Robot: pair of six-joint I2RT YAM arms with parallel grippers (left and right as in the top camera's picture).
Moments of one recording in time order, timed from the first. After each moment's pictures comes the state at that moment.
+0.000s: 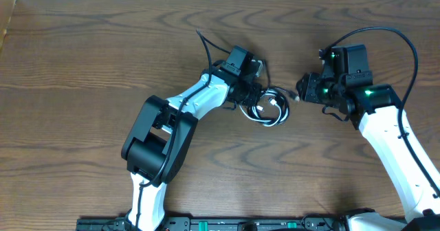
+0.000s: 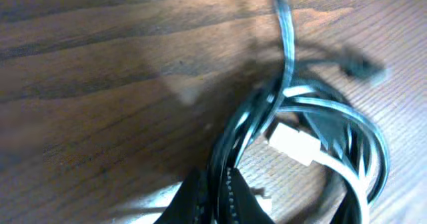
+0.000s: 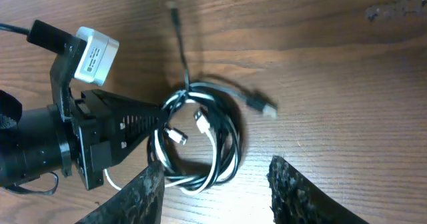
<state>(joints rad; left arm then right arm) -0.54 2.09 1.36 -0.41 0.38 -0.27 0.19 1.41 1.08 -0.66 -0.18 0.39</state>
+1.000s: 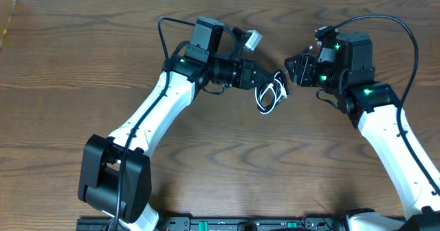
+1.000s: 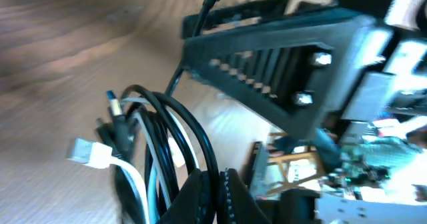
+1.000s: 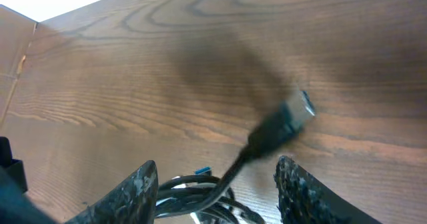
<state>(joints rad) -0.41 1.76 1.36 -0.39 1.03 -0.33 0.19 1.42 1.08 -0.37 -0.33 0.39</state>
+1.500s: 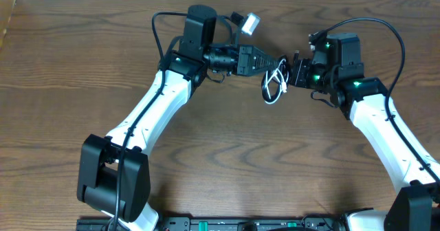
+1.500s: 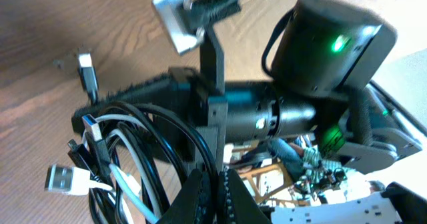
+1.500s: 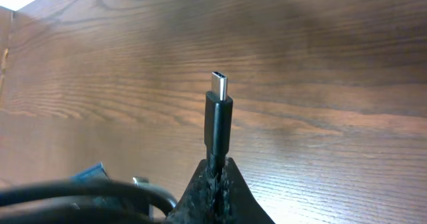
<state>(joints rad) -0.38 1.76 1.36 -0.09 1.17 -0.57 0.19 1.52 1.08 -0.38 -0.35 0.44</state>
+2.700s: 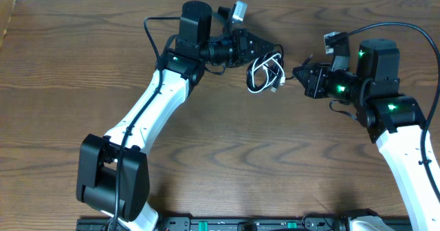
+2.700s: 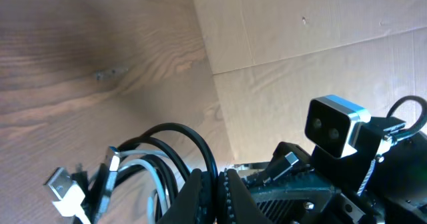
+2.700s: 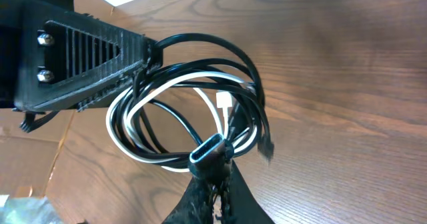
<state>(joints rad) -0.37 1.76 1.36 0.00 0.99 -0.91 0.13 1.26 1.09 -0.51 -0.59 0.36</state>
